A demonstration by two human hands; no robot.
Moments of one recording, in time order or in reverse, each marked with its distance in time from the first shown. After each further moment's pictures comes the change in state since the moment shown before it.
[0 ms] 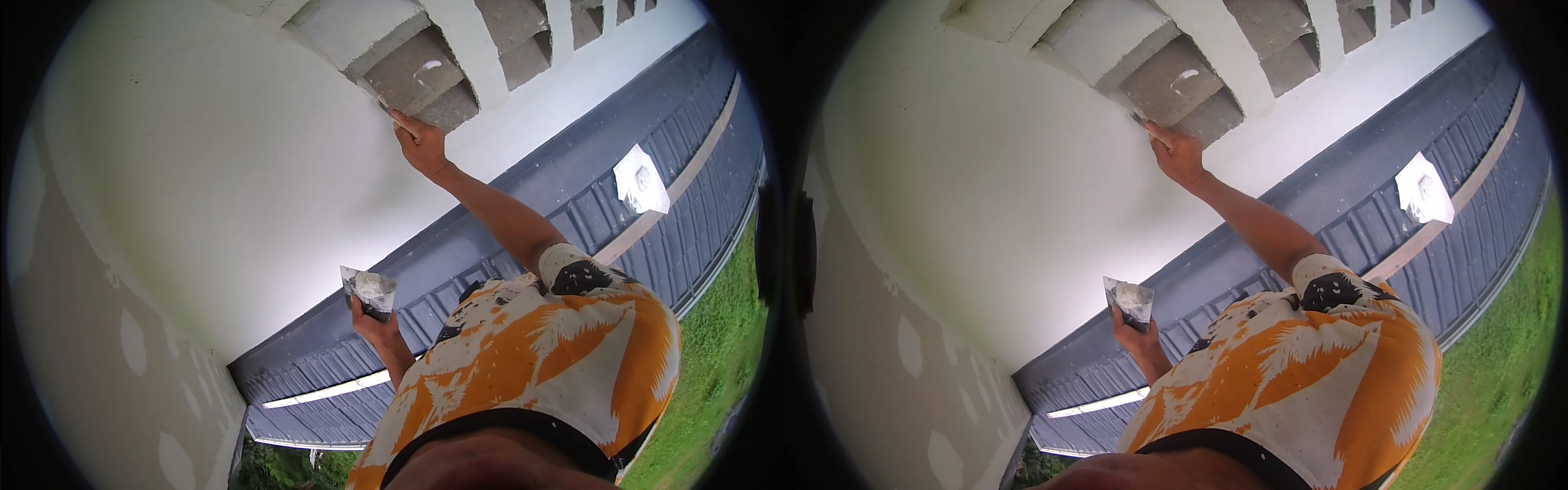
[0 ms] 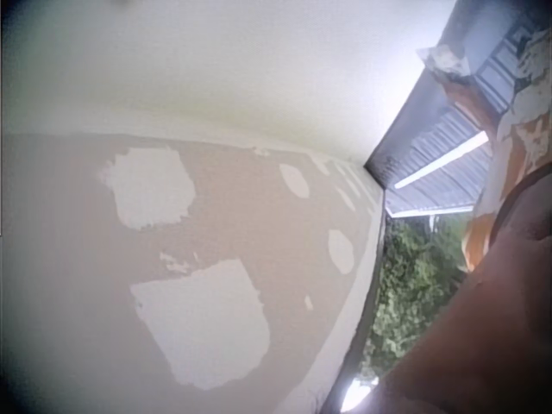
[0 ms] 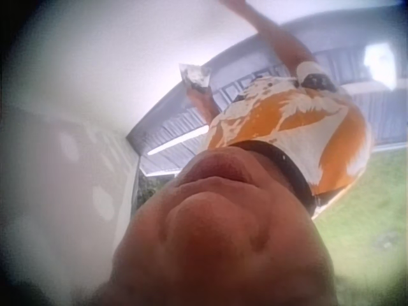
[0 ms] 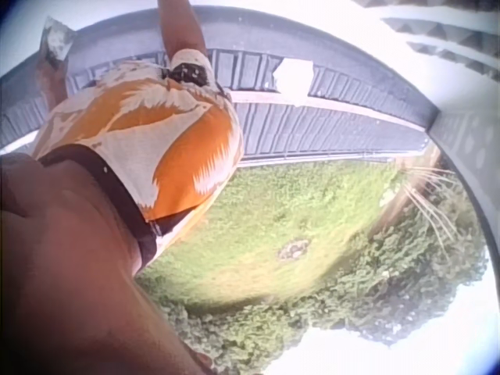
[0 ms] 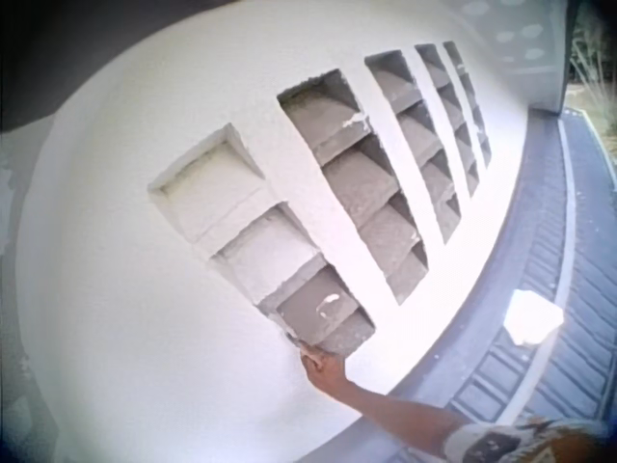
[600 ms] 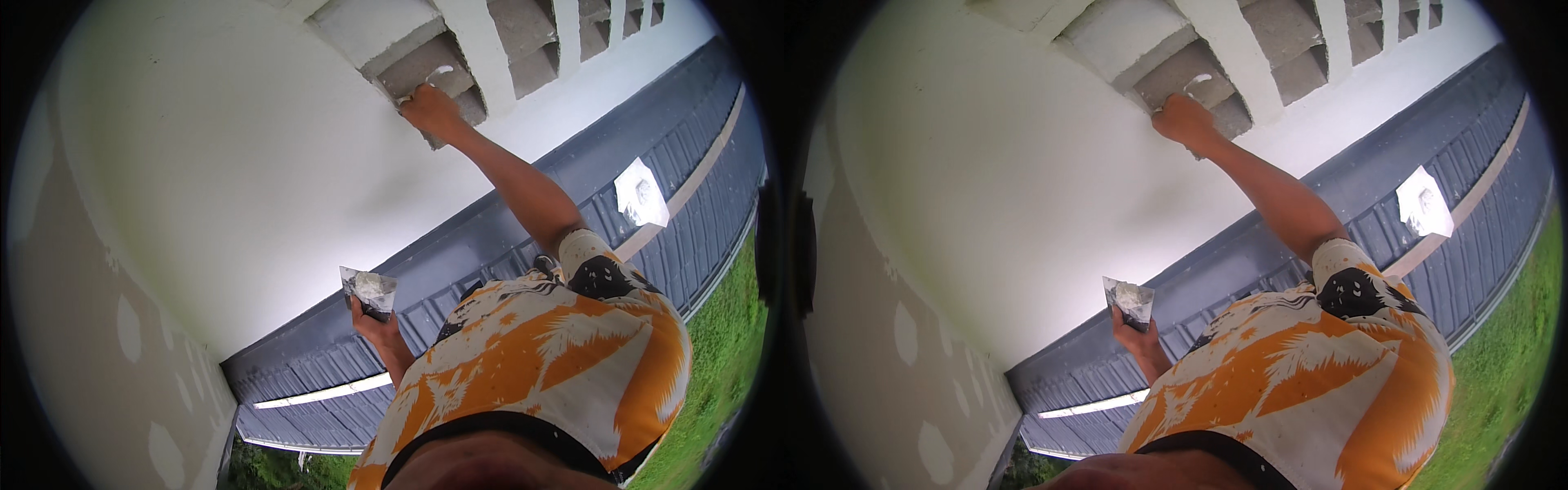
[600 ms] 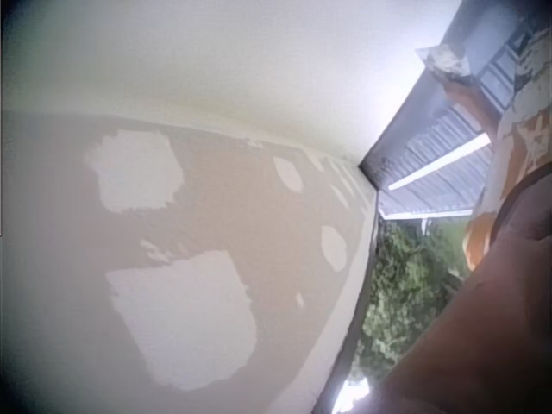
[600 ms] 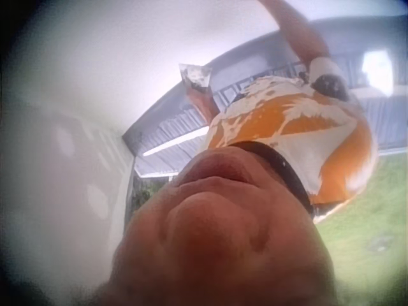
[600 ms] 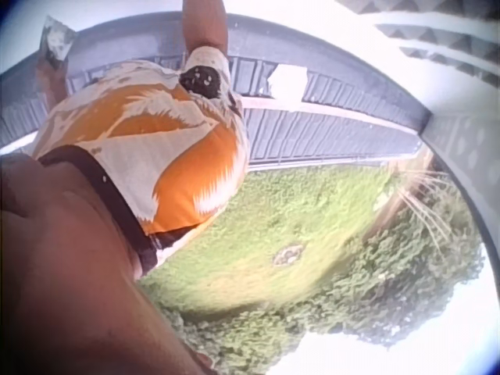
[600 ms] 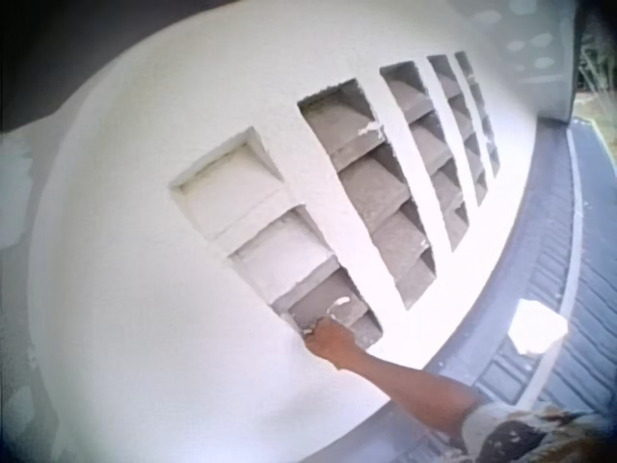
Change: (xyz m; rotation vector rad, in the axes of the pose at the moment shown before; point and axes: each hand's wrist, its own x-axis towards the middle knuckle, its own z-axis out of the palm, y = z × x) left_hand 0.003 -0.002 -0.003 -0.043 -0.014 0.022; right_hand 0.091 -0.051 -0.027 -0.467 -0.503 0.467
